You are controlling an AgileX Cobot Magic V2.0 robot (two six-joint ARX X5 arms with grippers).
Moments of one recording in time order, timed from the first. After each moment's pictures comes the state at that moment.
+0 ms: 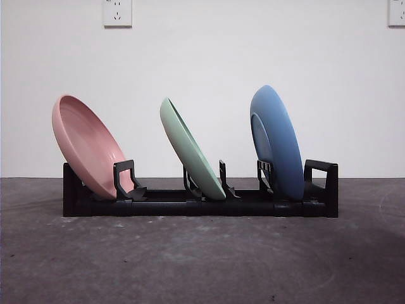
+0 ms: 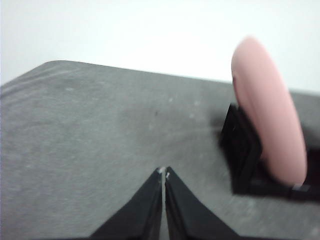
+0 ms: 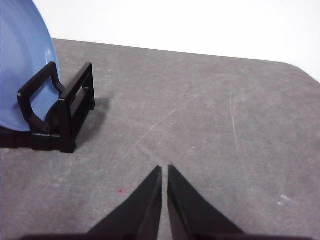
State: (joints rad) left arm 0.02 0.01 0.03 -0.09 -0.02 -0.16; right arm 0.08 0.00 0.02 -0.17 0.10 -0.01
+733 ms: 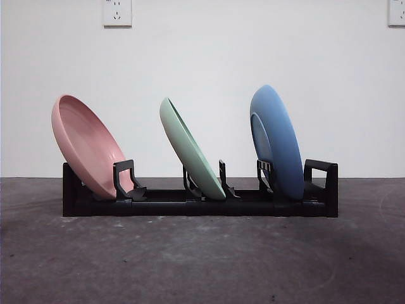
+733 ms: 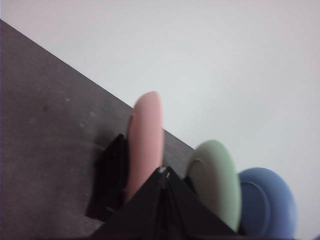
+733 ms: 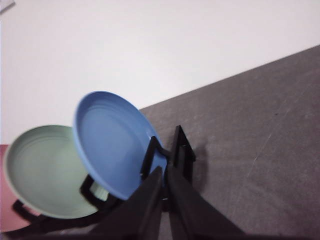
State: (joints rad) left arm 0.02 0.05 0.20 -0.11 0.23 -0.71; right arm 0.08 0.06 0.21 -0.18 -0.14 0.46
